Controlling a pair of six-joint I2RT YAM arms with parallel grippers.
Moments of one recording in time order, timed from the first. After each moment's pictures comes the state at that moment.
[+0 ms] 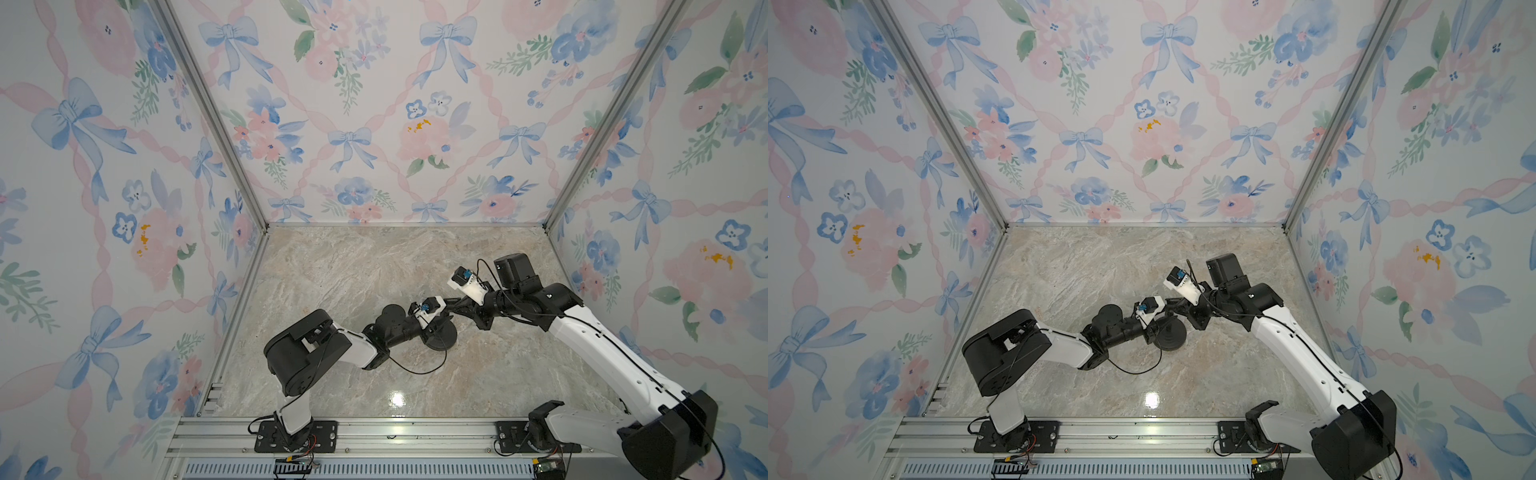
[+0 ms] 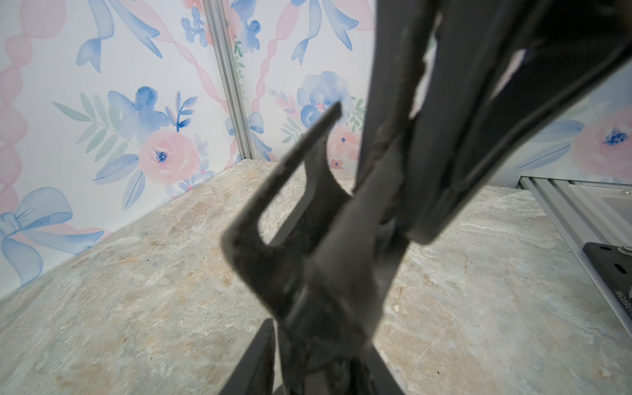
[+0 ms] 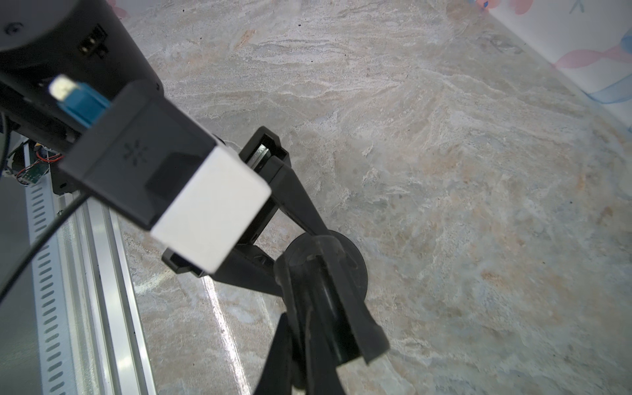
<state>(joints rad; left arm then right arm) -0.87 1.83 0.68 1.08 0.25 0.13 0.44 1.24 1.10 -0.80 -0.46 -0.47</state>
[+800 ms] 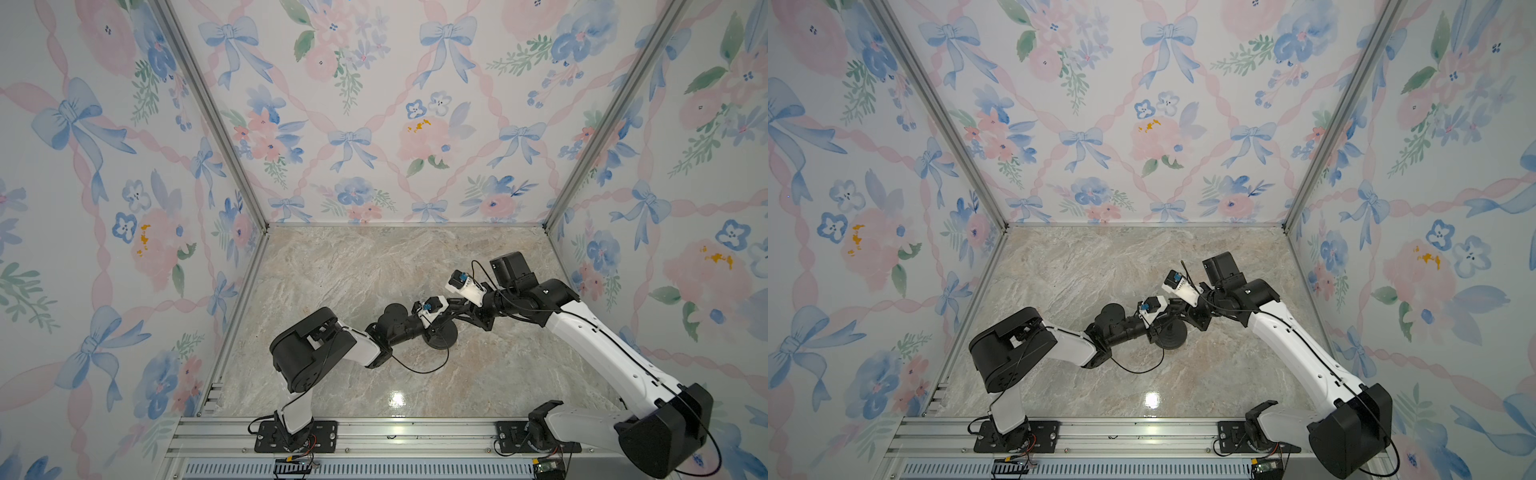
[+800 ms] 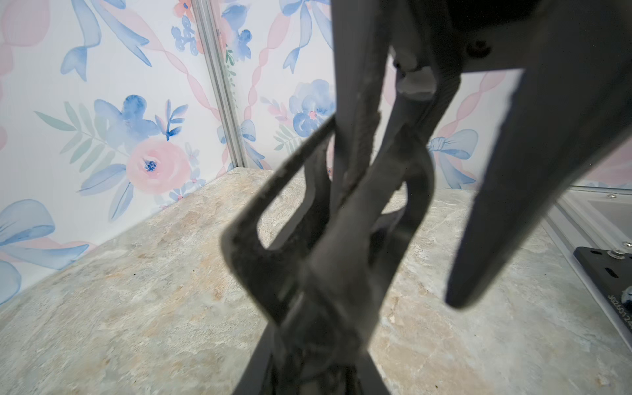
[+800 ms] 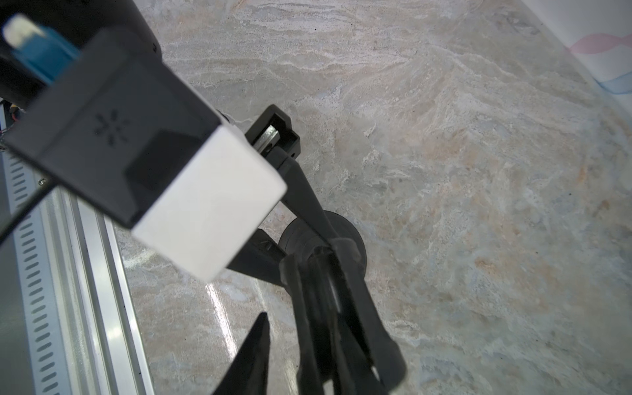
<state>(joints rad) -0.87 1.86 0.70 1.12 0.28 0.13 0.47 1.25 1.16 -0.91 -0.41 -0.55</state>
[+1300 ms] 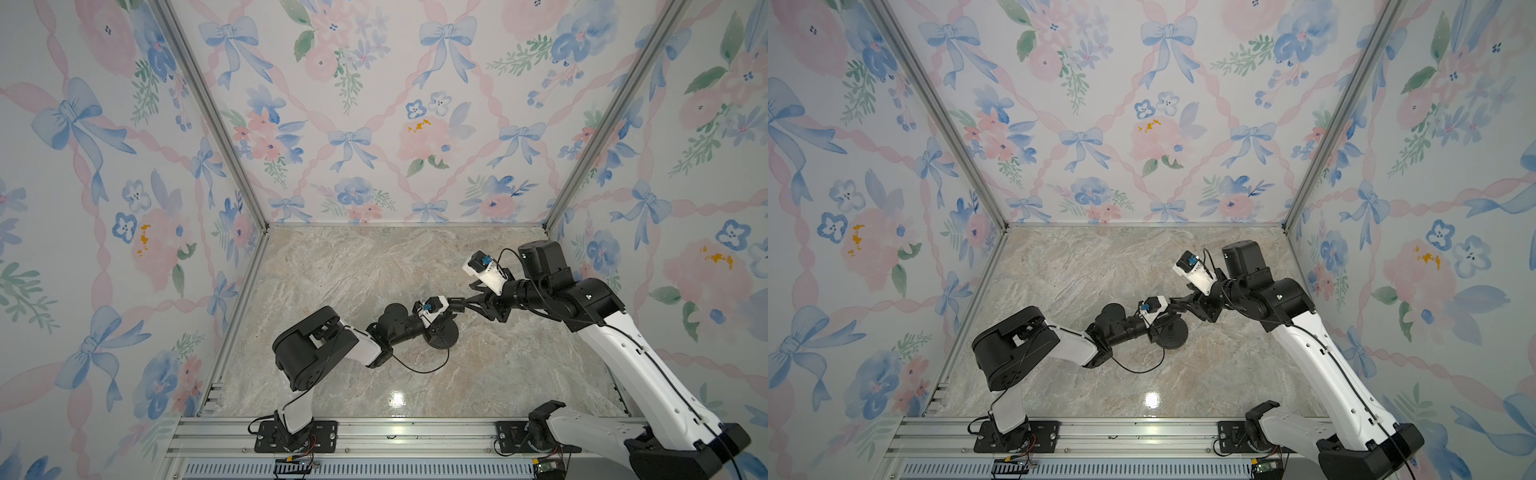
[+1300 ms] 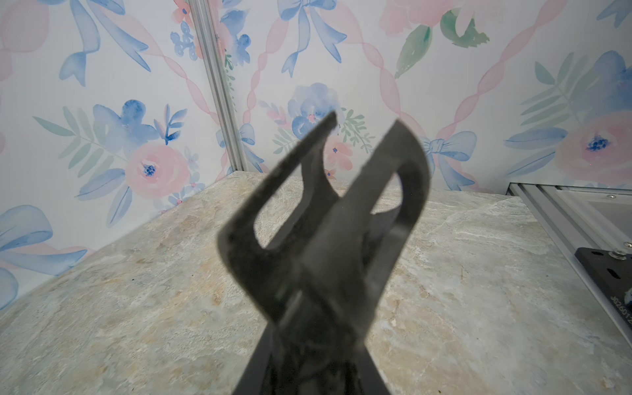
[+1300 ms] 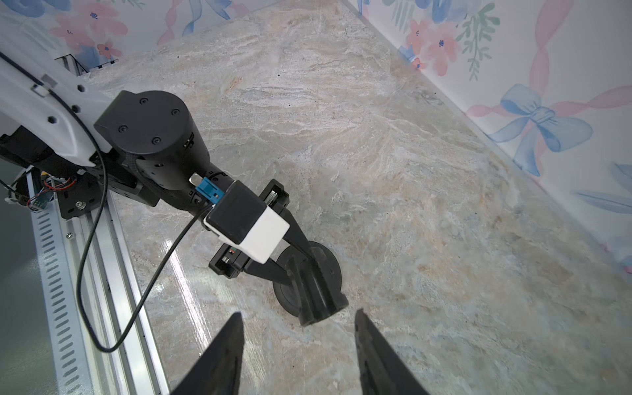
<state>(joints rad) -0.87 1.89 0.71 1.14 0.30 0.13 0.45 1.18 1.38 -1.01 -0.39 -0.45</state>
